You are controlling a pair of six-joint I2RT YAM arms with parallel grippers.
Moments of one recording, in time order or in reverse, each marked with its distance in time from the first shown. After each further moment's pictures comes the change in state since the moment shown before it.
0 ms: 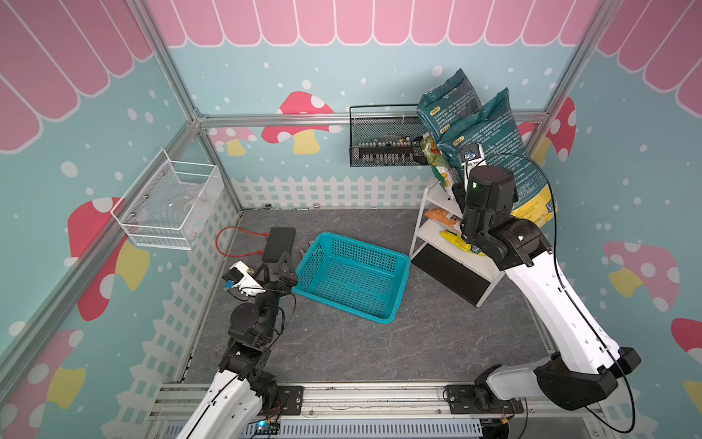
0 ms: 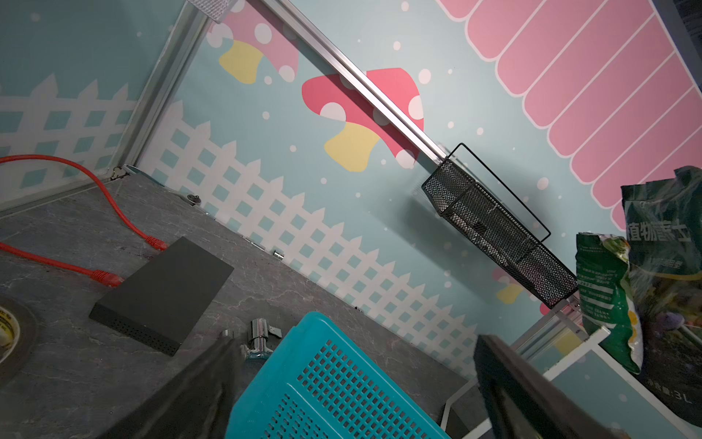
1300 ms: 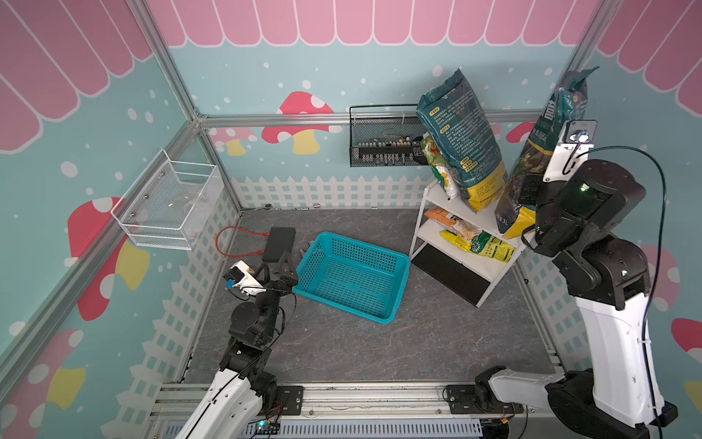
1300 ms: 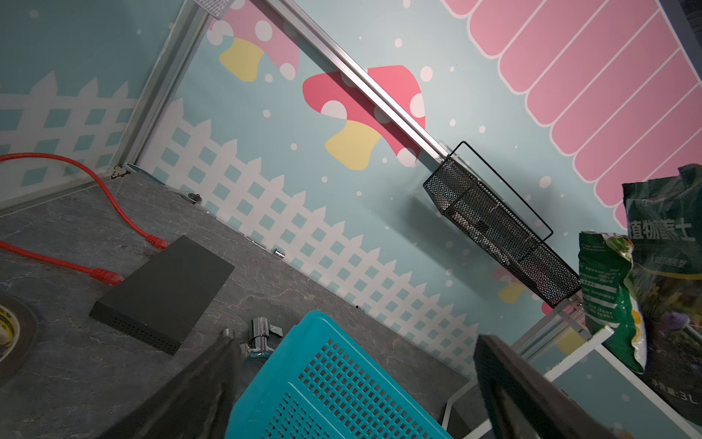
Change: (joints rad) left arm 0.000 0.013 0.000 0.008 0.000 0.000; right arm -0.102 -0.162 0.278 -0.136 -0.148 0.156
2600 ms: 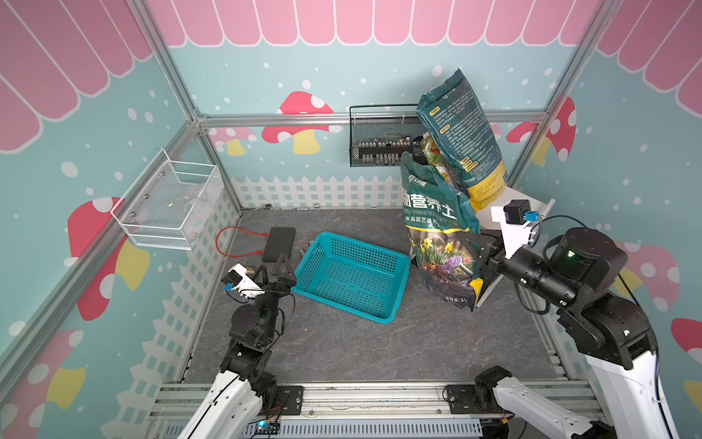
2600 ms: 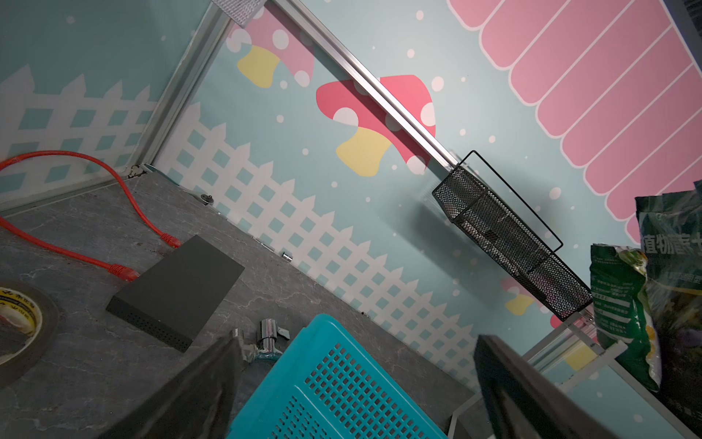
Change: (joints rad) left arm 0.015 -0.016 -0.037 0.022 -0.029 -0.023; right arm 0.000 -0.346 -0.594 -0.012 -1.099 0.217
